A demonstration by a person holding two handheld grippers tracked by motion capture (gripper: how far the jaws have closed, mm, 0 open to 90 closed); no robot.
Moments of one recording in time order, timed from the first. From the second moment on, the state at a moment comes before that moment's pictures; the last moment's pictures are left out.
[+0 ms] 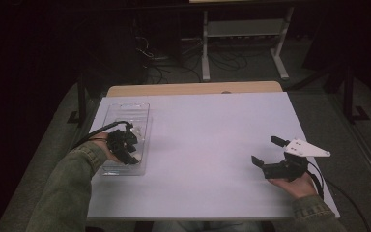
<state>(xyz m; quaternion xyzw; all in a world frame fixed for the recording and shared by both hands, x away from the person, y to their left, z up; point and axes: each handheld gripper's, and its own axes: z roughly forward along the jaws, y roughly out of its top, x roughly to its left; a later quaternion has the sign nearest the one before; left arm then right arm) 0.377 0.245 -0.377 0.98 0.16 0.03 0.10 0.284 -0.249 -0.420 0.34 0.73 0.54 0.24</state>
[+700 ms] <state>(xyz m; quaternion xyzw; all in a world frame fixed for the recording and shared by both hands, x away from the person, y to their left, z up) 0.379 0.246 -0.357 0.97 0.20 0.06 0.09 0.285 -0.248 -0.421 0.34 0.73 0.54 0.23</state>
